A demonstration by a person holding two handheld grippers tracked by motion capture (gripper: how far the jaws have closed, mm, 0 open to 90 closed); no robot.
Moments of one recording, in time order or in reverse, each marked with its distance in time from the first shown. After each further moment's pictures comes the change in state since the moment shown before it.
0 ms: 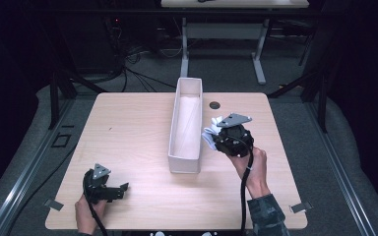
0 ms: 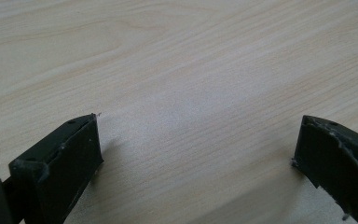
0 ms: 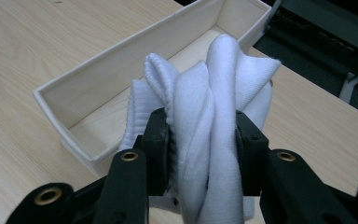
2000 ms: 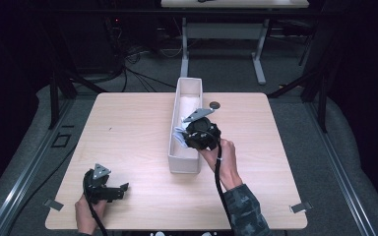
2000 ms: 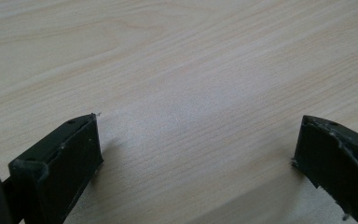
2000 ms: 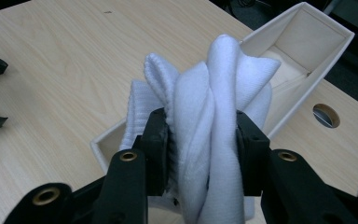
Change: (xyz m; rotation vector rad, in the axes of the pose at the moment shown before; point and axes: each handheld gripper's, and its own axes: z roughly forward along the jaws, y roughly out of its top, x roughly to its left) left arm 0.000 0.000 0.000 0.001 -0.004 0.005; right arm 0.046 0.042 0.049 0.020 0.132 -0.052
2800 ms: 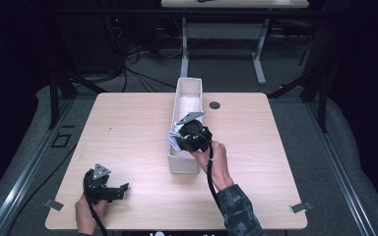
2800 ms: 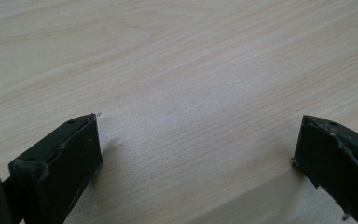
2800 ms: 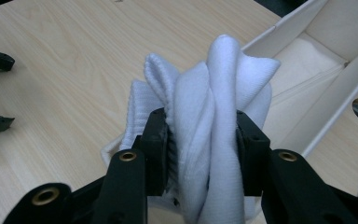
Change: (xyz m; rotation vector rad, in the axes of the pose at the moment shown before) left arm 0.000 0.000 0.000 -0.001 -0.001 0.001; right arm 0.009 -0.004 0.031 0.038 0.055 0.022
